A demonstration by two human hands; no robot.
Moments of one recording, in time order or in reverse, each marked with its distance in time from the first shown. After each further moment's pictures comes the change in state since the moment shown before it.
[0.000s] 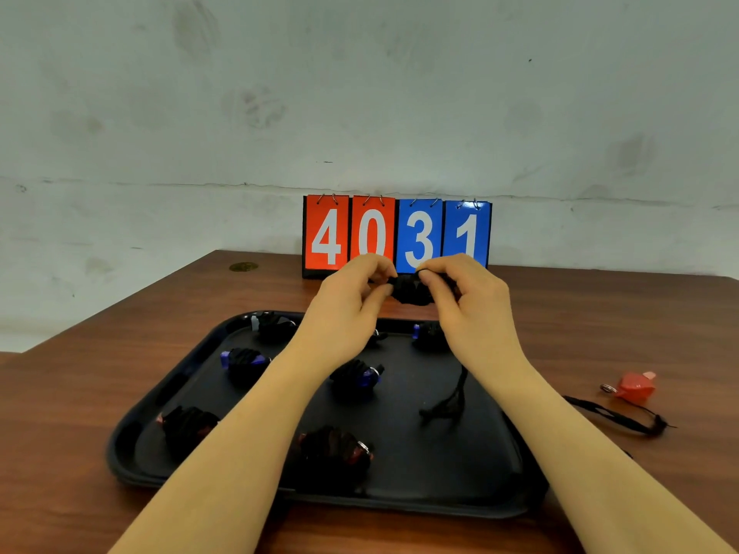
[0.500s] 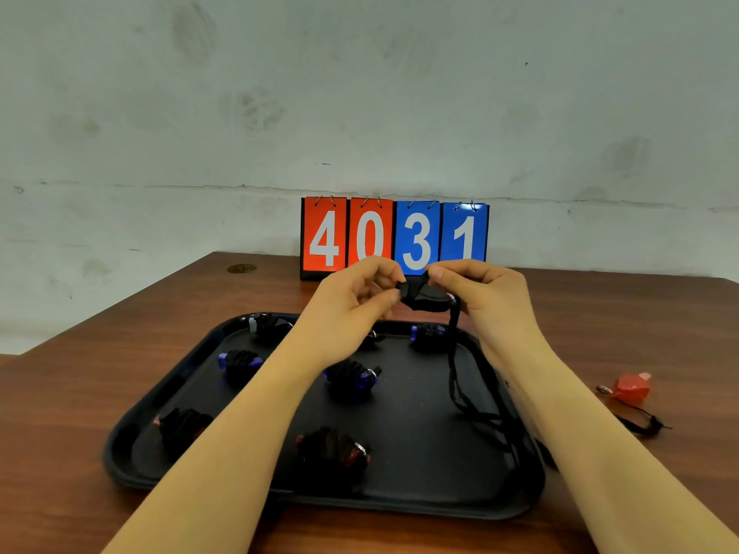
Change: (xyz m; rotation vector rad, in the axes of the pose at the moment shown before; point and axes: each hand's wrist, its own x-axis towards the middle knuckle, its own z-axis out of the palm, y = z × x) left_hand -0.001 0.010 -0.008 -0.264 -0.128 -0.041; right_hand 0.013 0.004 -0.016 0.601 -0.042 0.598
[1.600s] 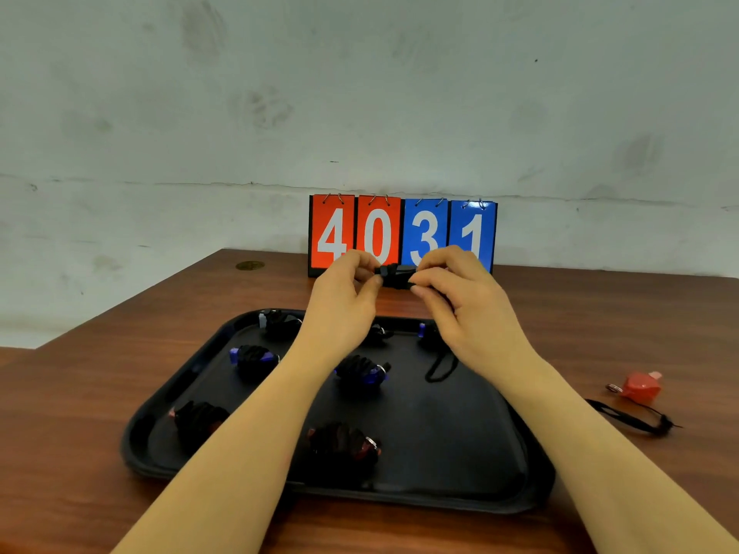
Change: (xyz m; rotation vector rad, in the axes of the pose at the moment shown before) left_hand 0.008 -0.016 0.005 0.150 0.297 -0.116; right_hand -0.008 0.013 0.008 -0.807 -0.129 -0.821
